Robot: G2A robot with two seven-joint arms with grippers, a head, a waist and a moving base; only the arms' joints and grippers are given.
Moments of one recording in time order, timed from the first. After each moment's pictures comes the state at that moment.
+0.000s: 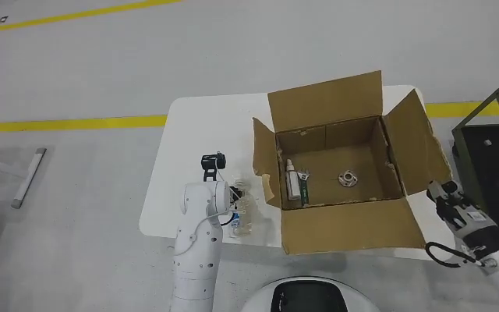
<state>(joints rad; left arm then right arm) 0.96 -1.62 -1.40 -1.51 1.64 0.10 -1.40 -1.97 -1.25 1.97 -2.34 -0.56 -0.01 0.42</state>
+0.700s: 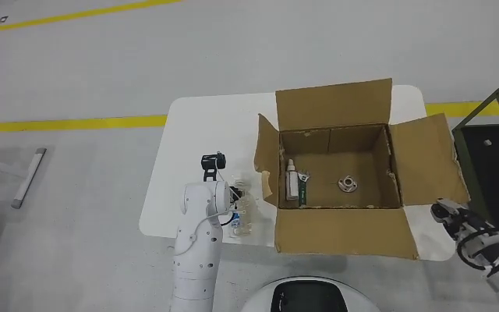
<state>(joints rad) 0.96 -1.62 -1.40 -1.51 1.64 0.10 -1.40 -2.06 -1.31 2.04 -2.28 0.43 0.27 0.34</state>
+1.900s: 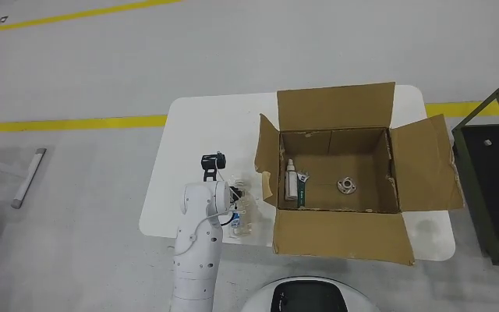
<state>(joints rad) 0.96 -1.62 -1.40 -1.51 1.64 0.10 -1.40 -2.00 -1.29 2.28 -2.35 0.17 0.13 0.29</state>
